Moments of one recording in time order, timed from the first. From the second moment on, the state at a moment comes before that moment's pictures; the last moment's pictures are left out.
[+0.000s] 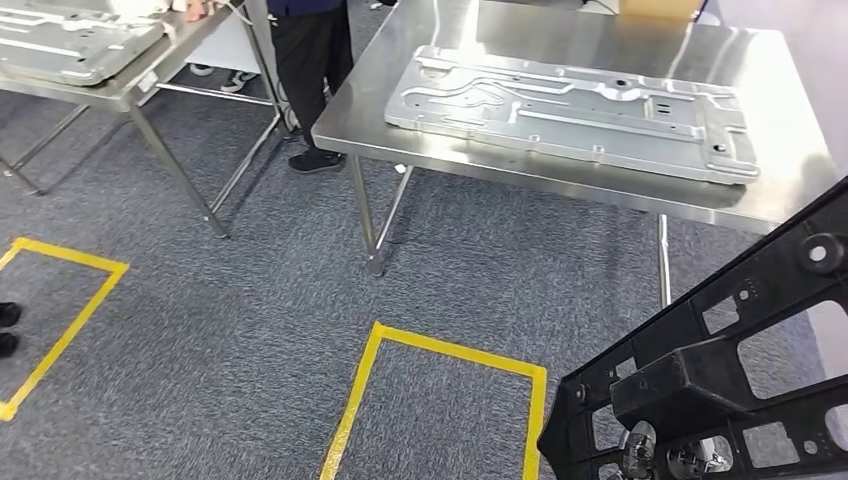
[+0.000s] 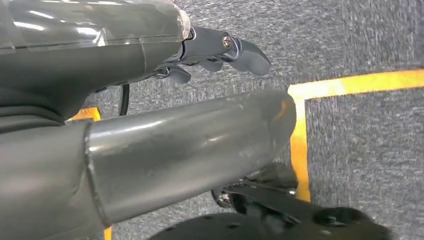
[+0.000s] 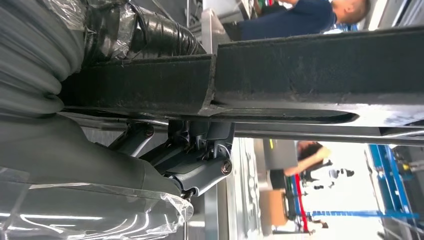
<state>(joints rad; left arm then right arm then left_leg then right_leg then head) -0.04 -0.14 1.31 -0.28 -1.47 0.06 -0.31 0.56 0.36 -0.05 -2.13 0.00 -0.02 -0.46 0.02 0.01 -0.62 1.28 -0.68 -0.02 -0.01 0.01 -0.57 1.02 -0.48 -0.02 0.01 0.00</state>
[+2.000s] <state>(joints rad) -0.05 -0.09 1.29 -0.26 -1.55 0.02 -0.26 0.24 0.13 0.14 -1.98 0.99 -0.56 0.00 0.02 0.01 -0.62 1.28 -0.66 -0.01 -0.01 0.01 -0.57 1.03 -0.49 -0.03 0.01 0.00</state>
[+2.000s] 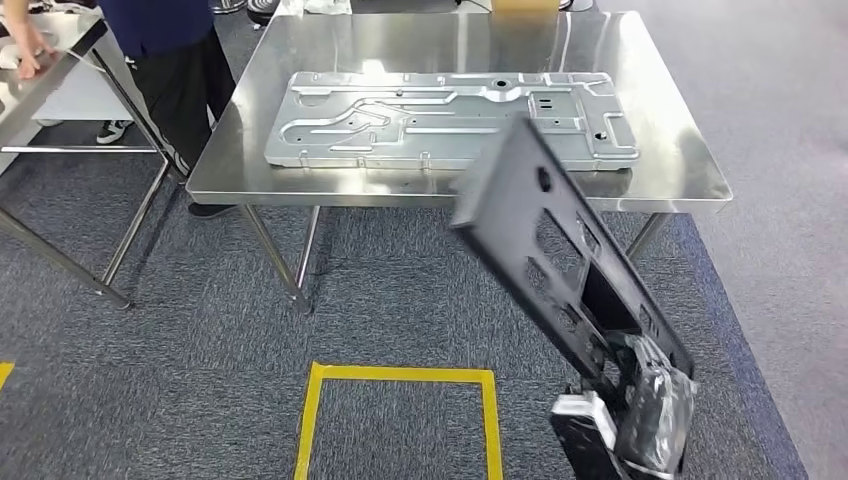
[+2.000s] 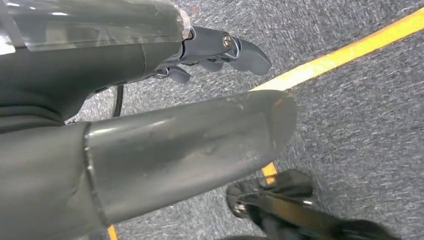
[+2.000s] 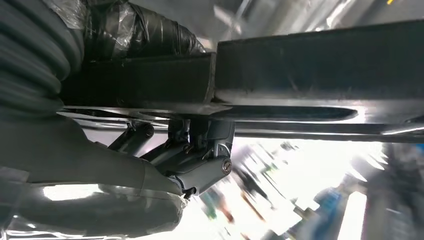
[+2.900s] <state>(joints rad) -0.05 -0.06 1.25 -0.24 -1.56 0.01 -0.26 -0.04 0.04 0.21 -1.78 1.29 -0.49 0.09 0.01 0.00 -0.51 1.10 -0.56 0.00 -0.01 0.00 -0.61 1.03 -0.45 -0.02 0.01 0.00</state>
